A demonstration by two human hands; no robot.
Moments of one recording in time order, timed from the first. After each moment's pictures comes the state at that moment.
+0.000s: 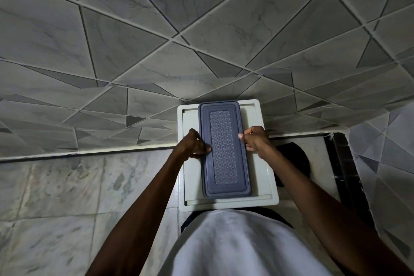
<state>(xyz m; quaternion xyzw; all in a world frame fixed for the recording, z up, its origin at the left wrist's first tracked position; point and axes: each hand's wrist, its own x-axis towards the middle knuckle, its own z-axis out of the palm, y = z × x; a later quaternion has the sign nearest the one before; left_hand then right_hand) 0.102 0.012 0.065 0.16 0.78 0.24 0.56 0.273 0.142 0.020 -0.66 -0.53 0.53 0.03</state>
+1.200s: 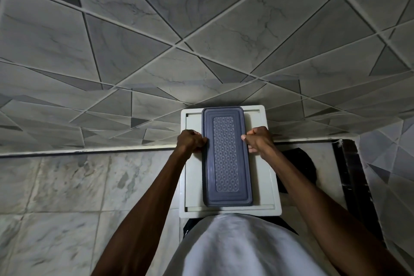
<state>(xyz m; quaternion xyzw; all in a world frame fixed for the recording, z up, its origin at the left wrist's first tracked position) 0.082 0.031 0.039 0.07 0.81 0.33 0.47 0.261 0.164 0.017 -0.64 -0.55 0.53 0.02</state>
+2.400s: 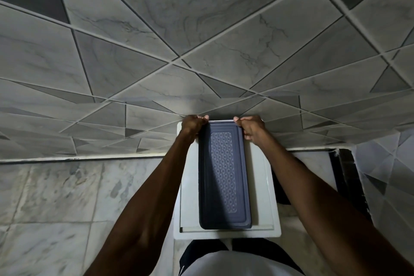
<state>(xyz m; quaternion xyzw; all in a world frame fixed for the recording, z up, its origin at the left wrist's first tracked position) 0.041 0.117 0.033 0.09 0.77 0.40 0.48 0.198 0.233 0.013 -0.63 -0.49 0.61 0.05</state>
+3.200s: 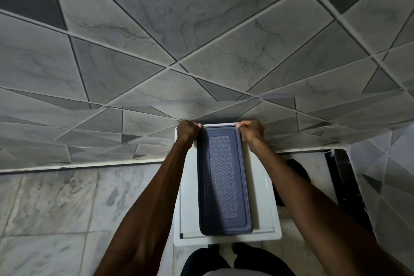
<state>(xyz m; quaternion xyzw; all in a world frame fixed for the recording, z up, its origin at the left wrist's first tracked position) 0.035 0.114 0.018 0.10 0.84 0.37 0.39 0.199 0.225 -0.001 -0.67 -0.55 0.48 0.12</state>
